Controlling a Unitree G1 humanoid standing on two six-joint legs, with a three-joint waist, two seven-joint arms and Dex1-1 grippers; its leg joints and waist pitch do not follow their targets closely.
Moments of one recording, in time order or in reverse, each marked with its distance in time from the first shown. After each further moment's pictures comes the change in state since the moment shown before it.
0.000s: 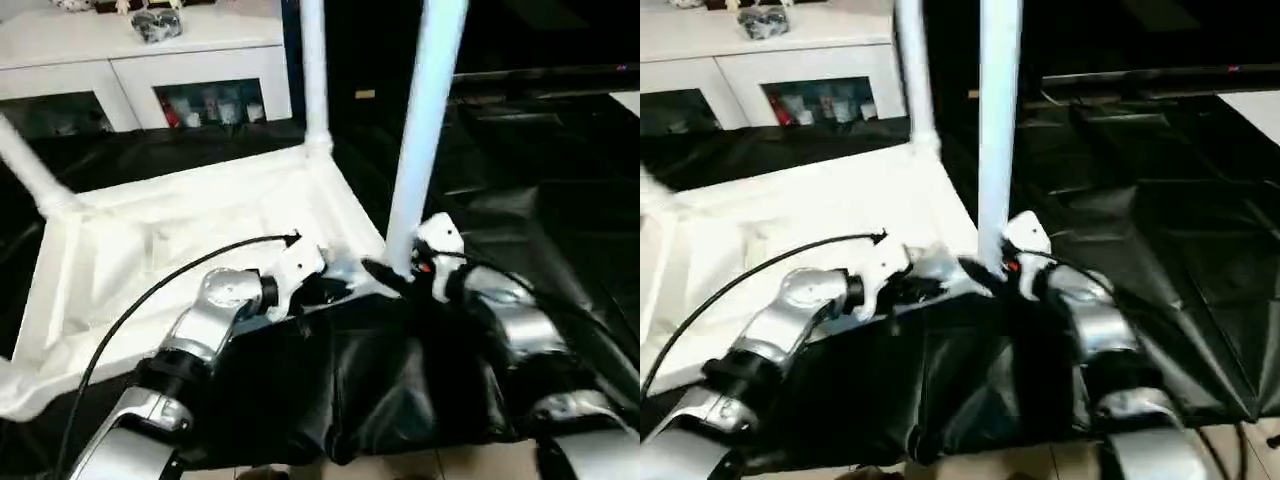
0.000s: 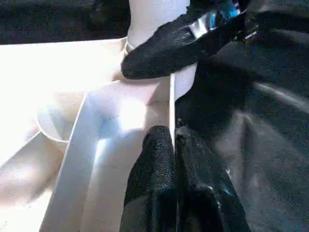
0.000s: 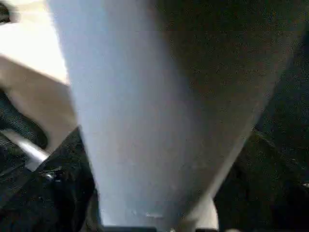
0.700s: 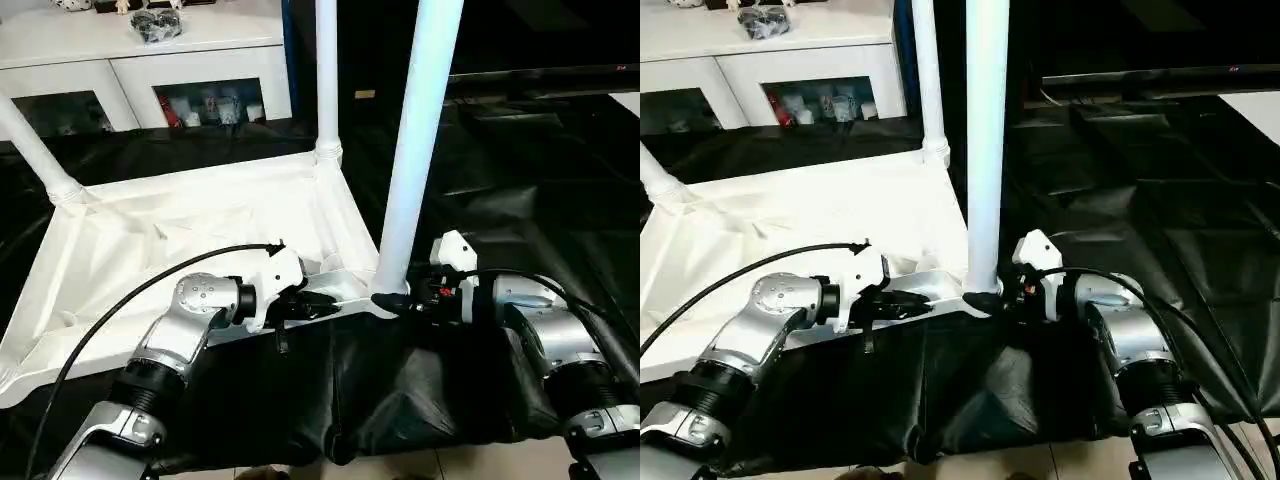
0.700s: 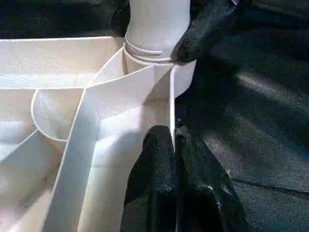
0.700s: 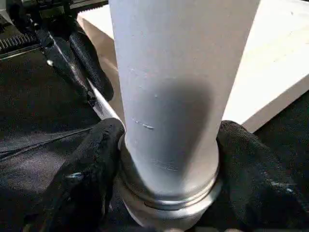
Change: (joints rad) left arm 0.066 0.089 -0.004 -0.104 -0.049 0.014 -0.140; right arm 0.058 -0.103 0.048 -0.118 0.072 0.068 0.309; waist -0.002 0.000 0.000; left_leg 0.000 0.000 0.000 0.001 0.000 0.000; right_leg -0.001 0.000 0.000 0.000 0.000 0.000
